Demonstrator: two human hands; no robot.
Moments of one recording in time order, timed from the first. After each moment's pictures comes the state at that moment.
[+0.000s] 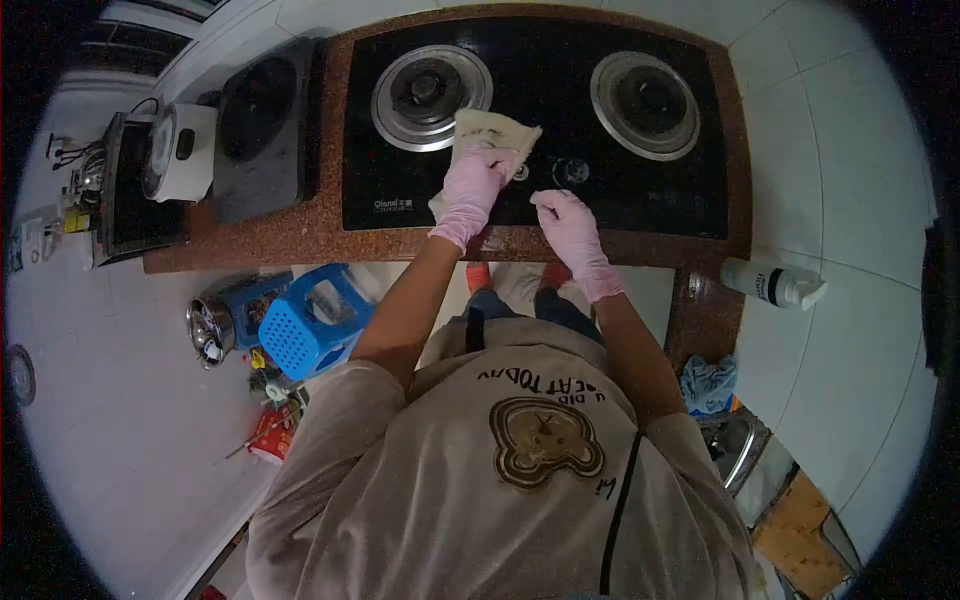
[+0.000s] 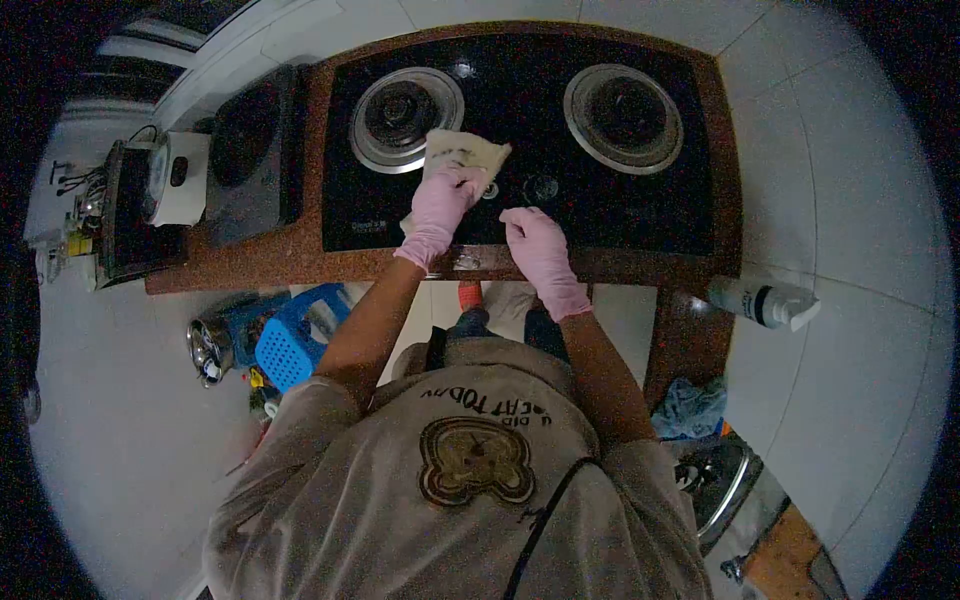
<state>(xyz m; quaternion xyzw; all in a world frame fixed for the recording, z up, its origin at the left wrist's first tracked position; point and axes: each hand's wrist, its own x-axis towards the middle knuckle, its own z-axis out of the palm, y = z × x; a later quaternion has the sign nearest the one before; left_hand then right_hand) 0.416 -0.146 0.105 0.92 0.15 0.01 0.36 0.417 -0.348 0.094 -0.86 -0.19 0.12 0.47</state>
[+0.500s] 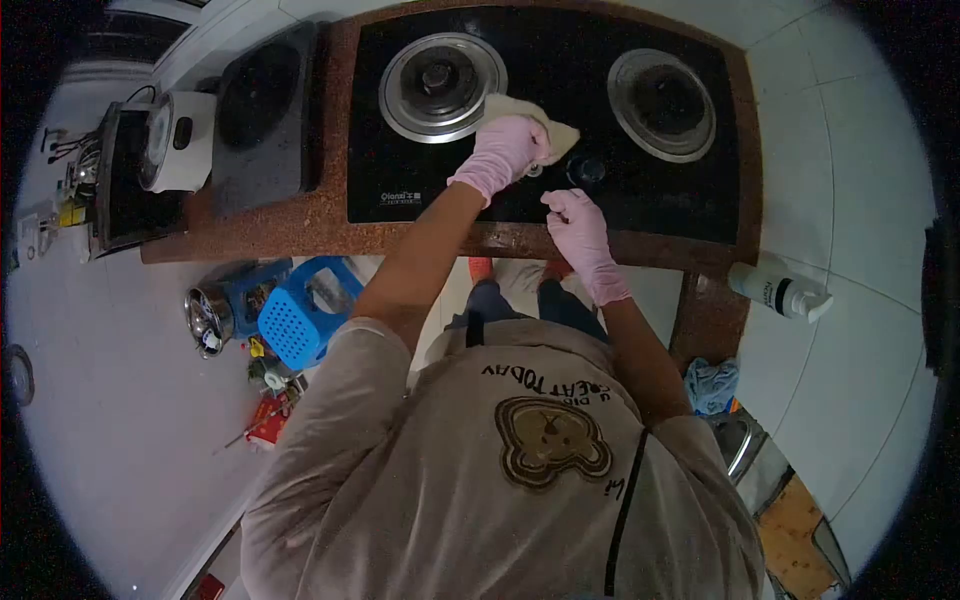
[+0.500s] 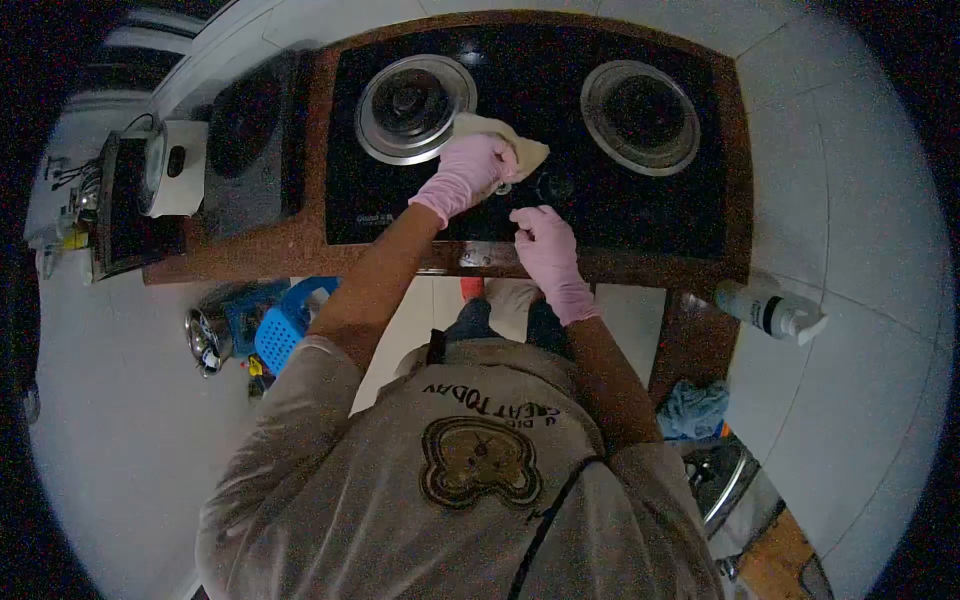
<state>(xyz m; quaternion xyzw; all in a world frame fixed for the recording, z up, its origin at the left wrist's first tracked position) 0.477 -0.142 0.118 0.94 0.04 -0.15 0.32 0.412 -0.346 0.087 -0.86 -0.17 0.18 0.45</state>
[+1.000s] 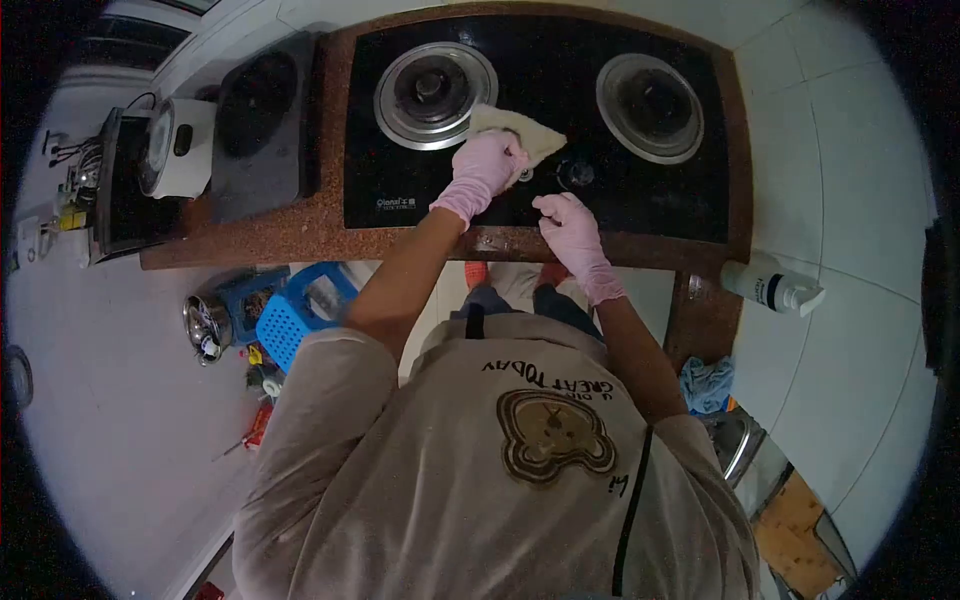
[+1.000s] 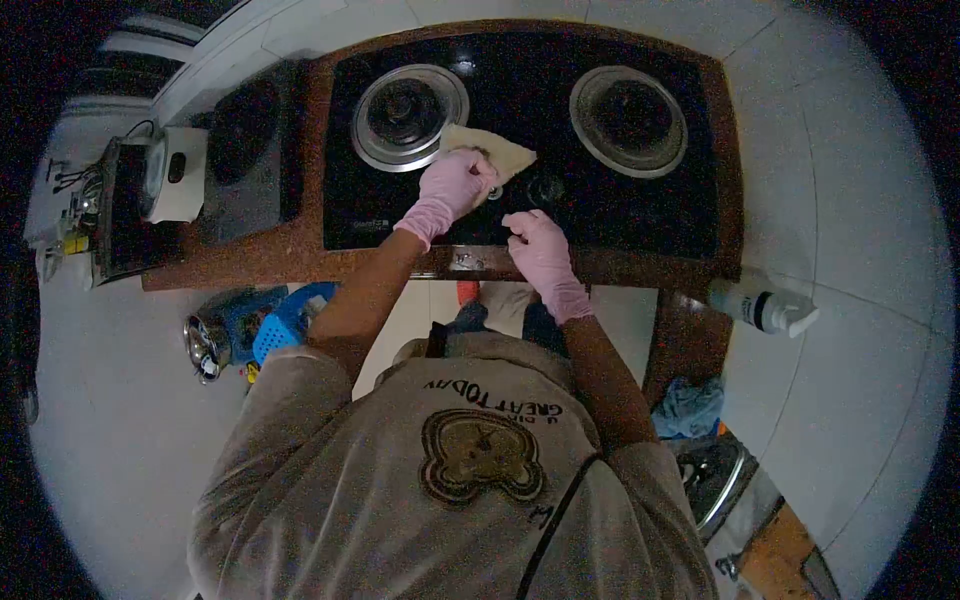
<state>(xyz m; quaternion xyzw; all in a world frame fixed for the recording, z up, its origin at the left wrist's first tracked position) 0.447 -0.140 0.103 0.94 0.12 -0.06 0.32 0.415 -0.351 0.091 -0.83 -0.18 0.19 0.49</state>
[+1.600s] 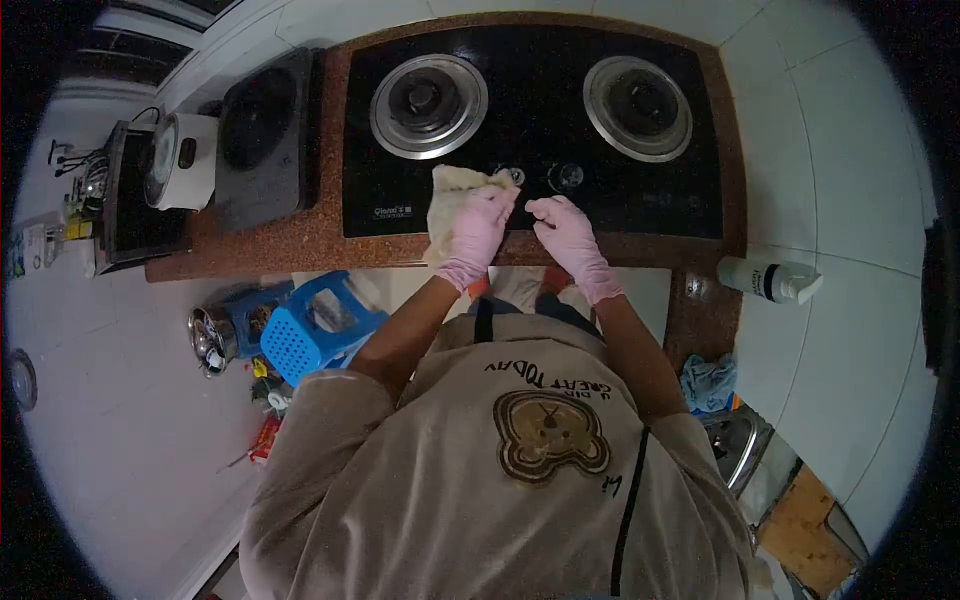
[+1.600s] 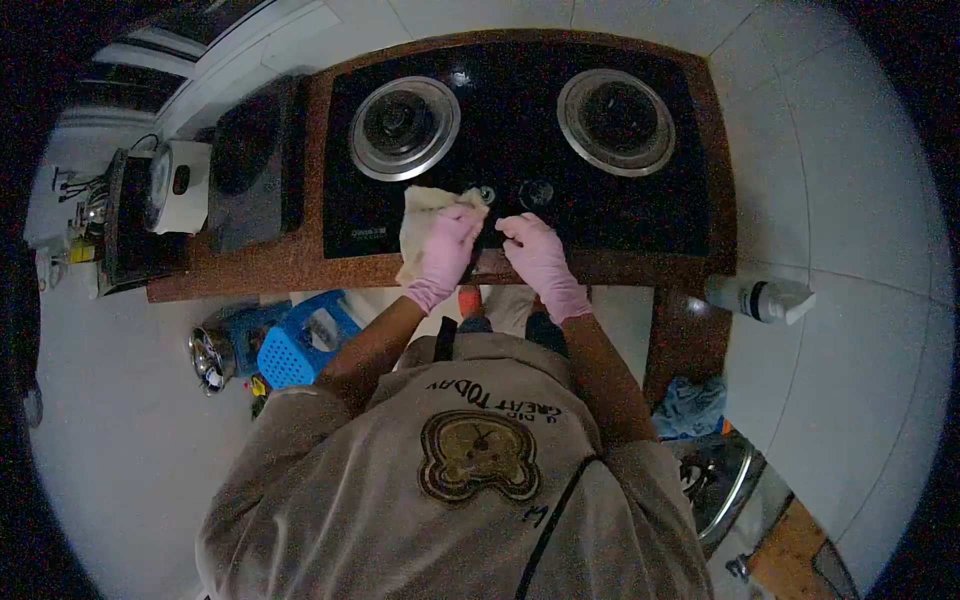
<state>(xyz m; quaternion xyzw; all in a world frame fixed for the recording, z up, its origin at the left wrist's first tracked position) 0.365 -0.170 0.088 0.94 -0.02 0.11 0.32 0.419 -0.355 0.092 -0.80 -0.17 0.24 0.53</state>
